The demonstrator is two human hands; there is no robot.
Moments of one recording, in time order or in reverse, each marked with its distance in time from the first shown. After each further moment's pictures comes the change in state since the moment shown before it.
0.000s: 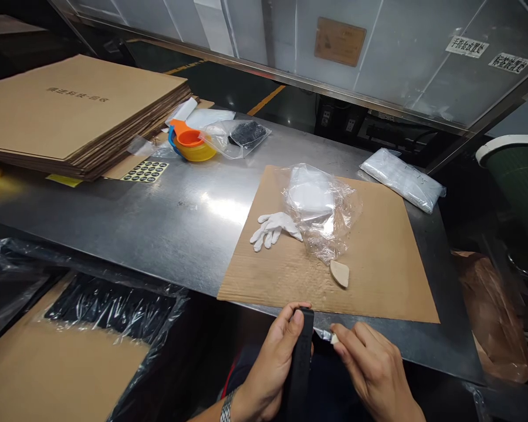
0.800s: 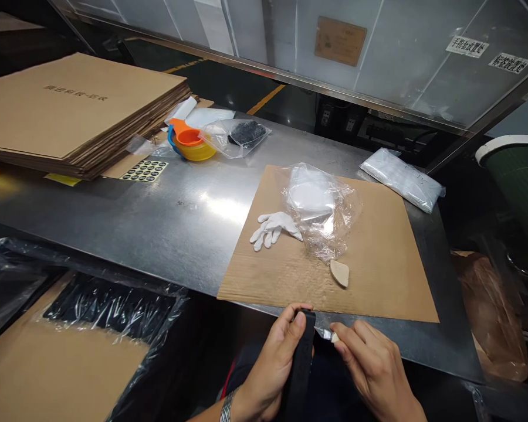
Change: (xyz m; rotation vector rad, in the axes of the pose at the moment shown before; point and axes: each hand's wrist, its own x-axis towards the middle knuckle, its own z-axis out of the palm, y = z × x) left_hand 0.000 0.000 0.000 0.043 -0.015 -0.010; right_hand 0.002 0.003 0.001 0.019 -0.038 0.024
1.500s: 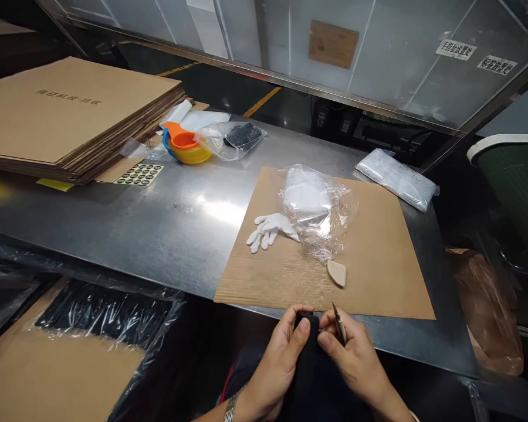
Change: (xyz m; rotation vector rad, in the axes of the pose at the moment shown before) left_hand 0.002 -0.008 -0.001 0.045 -0.037 0.084; right_hand 0.019 -0.010 0.019 0.981 -0.110 0.438
